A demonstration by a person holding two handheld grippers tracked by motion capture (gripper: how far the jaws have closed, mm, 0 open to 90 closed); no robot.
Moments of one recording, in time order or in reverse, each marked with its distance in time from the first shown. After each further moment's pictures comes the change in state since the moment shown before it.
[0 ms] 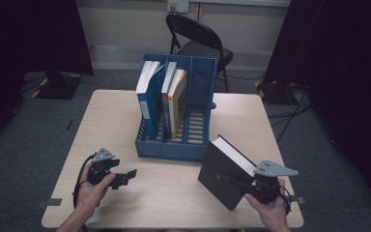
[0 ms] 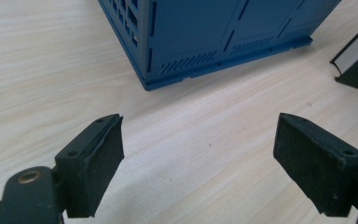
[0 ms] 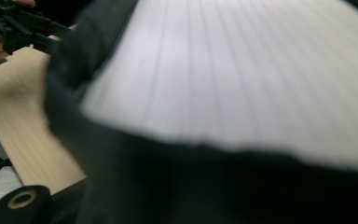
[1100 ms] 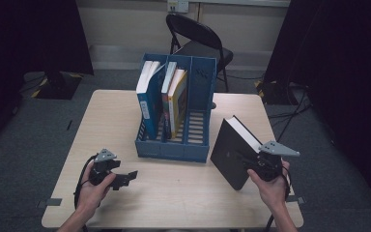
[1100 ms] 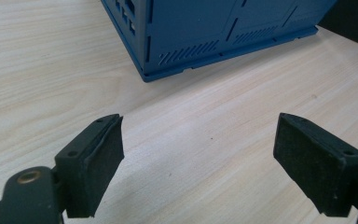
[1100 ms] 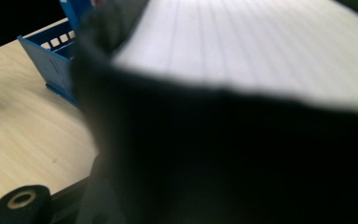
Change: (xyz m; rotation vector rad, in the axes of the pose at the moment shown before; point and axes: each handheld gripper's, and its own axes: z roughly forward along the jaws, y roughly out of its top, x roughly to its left) left arm 0.000 -0.002 0.006 0.025 0.001 0.007; right arm -0.048 0.020 0.024 -0.040 -0.183 0.049
